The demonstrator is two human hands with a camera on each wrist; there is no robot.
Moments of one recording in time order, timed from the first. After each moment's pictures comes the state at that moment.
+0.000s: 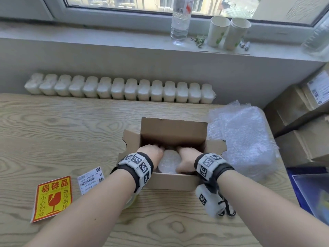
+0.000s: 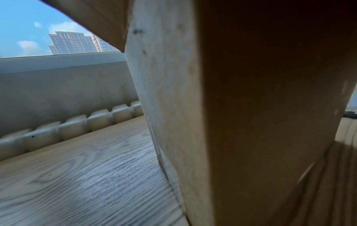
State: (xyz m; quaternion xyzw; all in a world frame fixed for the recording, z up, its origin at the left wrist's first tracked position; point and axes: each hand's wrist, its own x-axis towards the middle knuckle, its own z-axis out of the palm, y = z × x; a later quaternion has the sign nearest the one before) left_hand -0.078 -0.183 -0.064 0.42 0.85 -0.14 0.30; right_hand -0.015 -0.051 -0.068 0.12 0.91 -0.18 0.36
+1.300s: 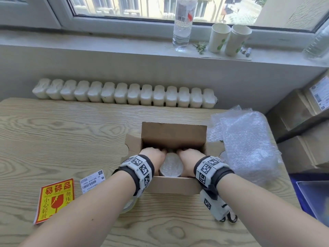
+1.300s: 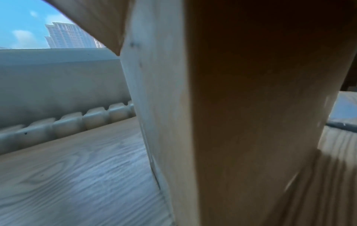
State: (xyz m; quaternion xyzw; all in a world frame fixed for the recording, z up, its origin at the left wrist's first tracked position) left_hand -0.078 -0.182 -0.063 0.44 0.84 -0.15 0.27; right_hand -0.014 -0.049 -0.067 0.02 0.95 -0.07 0.31
